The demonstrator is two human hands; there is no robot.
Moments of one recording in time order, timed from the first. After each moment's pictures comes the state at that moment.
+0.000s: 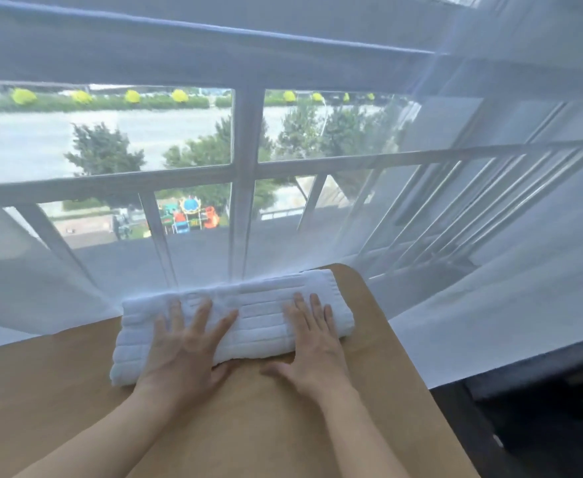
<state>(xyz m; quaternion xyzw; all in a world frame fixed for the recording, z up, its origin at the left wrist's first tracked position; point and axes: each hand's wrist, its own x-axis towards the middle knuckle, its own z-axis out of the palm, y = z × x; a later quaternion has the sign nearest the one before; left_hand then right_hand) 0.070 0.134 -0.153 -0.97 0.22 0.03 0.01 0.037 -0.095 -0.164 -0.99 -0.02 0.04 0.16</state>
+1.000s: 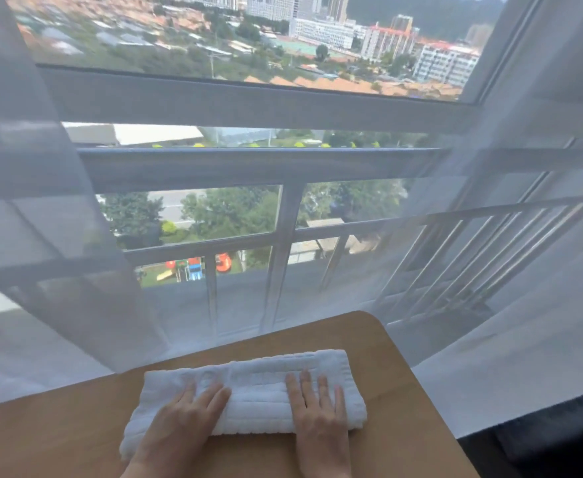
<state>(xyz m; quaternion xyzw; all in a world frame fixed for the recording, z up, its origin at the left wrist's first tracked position) 0.032 0.197 -0.135 -0.93 0.31 -0.18 -0.07 -0.014 -0.026 -0.148 -0.99 -0.01 -0.02 -0.10</state>
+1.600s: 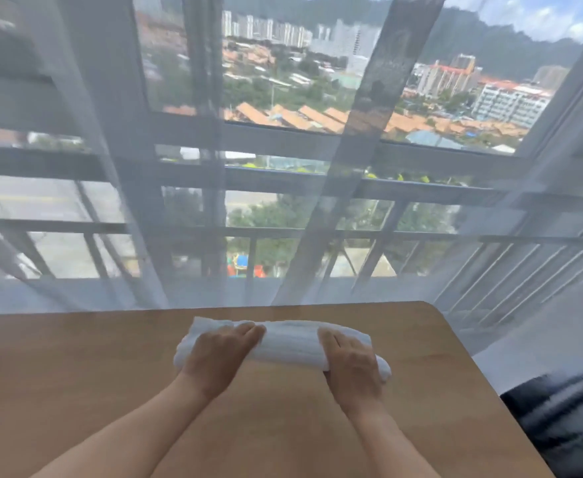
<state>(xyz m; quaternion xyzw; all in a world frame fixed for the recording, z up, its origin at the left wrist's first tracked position) -0.123 0.412 -0.011 -0.97 0.20 -0.11 -0.08 -0.134 0.163 -0.001 -1.00 -0.08 -0.03 -0.03</state>
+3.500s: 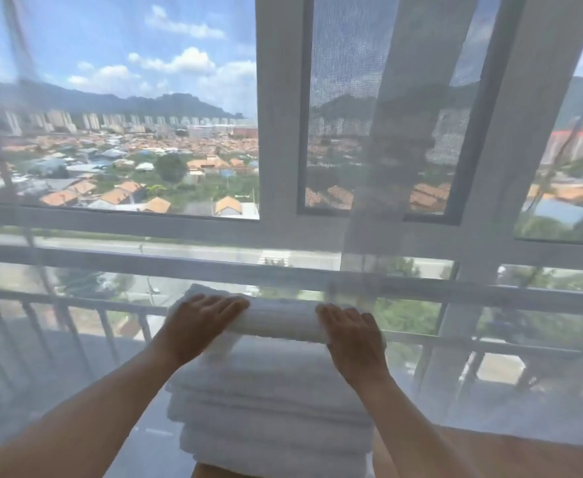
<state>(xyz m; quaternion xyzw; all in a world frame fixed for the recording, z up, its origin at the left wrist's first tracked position) -0.186 1.281 0.157 -0.89 0.23 -0.38 0.13 -0.118 0.986 0.133 -0.93 -0.28 -0.25 0.05</state>
